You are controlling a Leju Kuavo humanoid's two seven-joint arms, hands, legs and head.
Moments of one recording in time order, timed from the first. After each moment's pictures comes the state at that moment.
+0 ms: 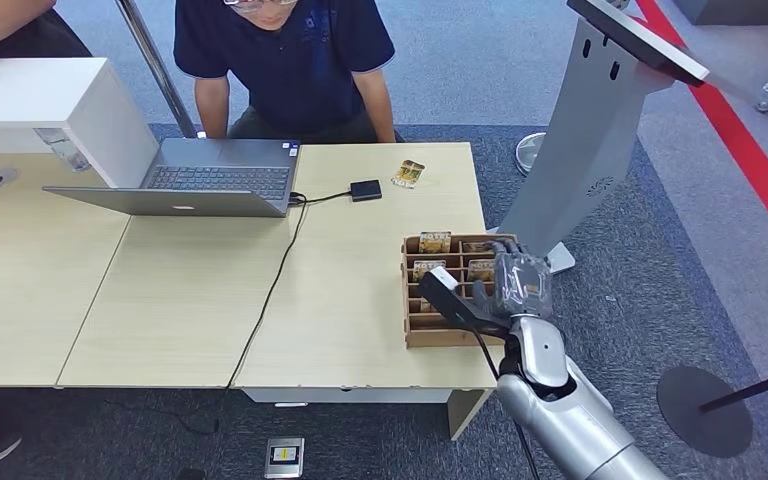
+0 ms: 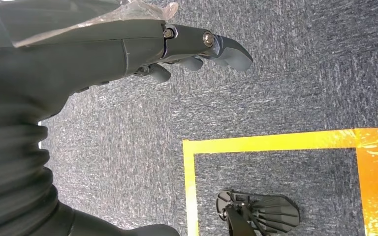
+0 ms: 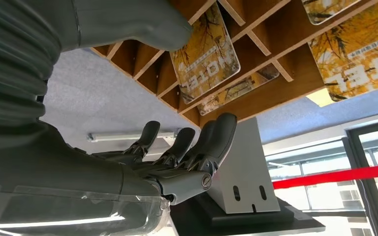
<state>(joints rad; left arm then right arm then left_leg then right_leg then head) -0.17 -0.10 1.52 -0.14 -1.48 0.09 -0.02 -0.46 -0.13 0.75 -1.22 0.84 -0.31 0.44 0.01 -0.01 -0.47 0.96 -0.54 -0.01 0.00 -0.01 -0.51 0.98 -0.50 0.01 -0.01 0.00</state>
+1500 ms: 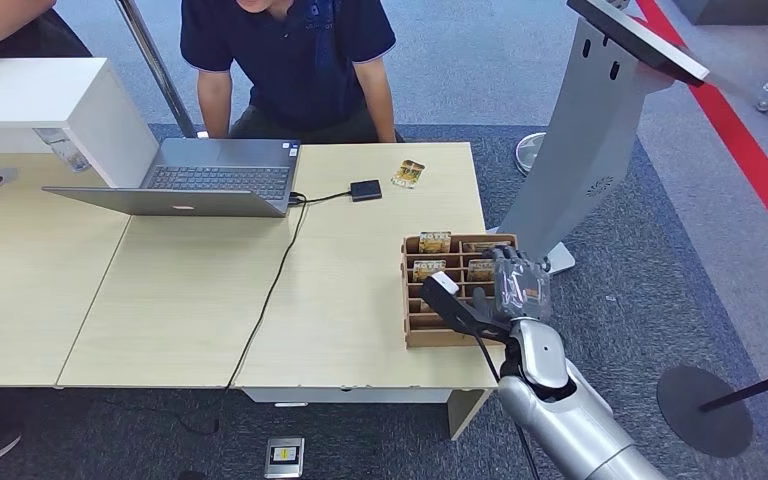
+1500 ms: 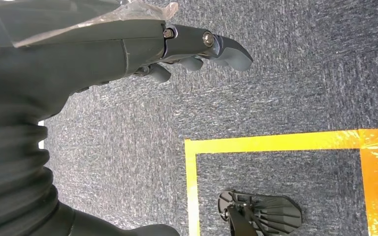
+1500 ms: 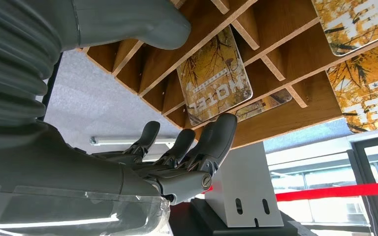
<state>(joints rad) -0.16 -0.10 1.52 -0.14 -1.48 0.09 -0.01 -0.46 -0.13 0.75 -1.19 0.82 -0.29 0.43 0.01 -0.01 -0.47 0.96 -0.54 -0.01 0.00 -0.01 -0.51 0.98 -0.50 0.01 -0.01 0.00</state>
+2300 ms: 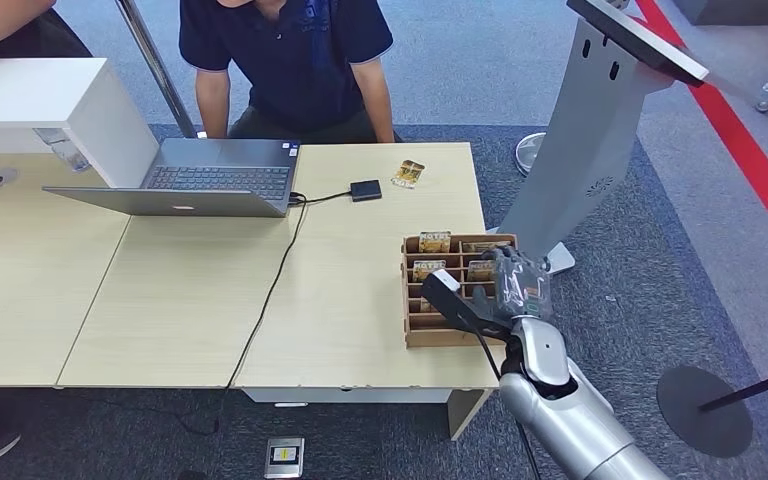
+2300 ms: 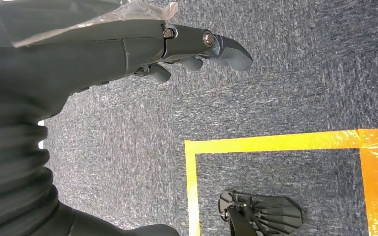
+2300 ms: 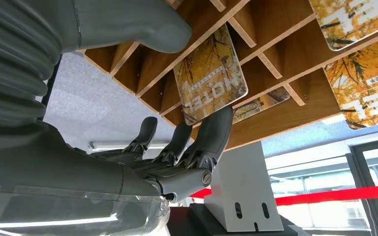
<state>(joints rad) -0.16 -0.10 1.52 -0.14 -1.49 0.10 -0.01 -0.46 -0.13 0.74 -1.19 0.79 -0.28 0.42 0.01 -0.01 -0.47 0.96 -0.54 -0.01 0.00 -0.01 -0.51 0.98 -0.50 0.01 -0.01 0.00</state>
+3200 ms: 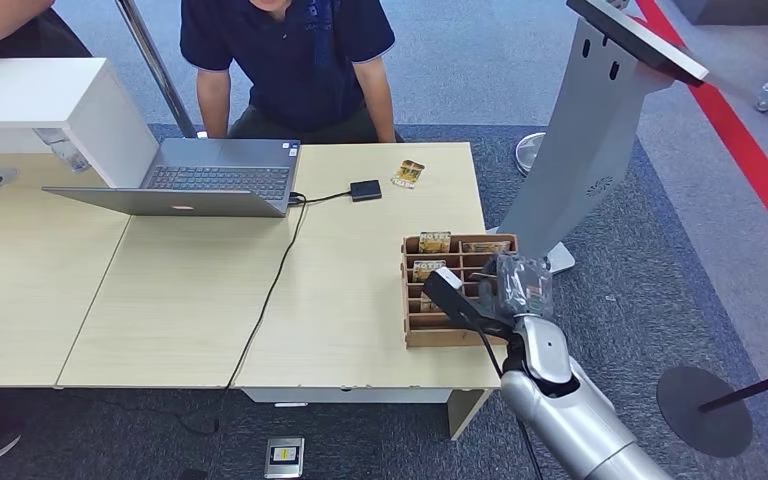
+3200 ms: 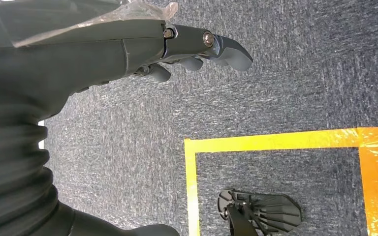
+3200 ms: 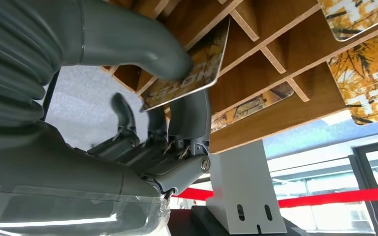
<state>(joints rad) -0.17 -0.11 1.52 -0.14 -1.49 0.10 -0.01 -0.47 -0.14 0.74 -1.19 0.77 -0.28 0.42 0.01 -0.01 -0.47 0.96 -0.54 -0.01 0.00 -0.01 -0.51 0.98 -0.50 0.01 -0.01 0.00</state>
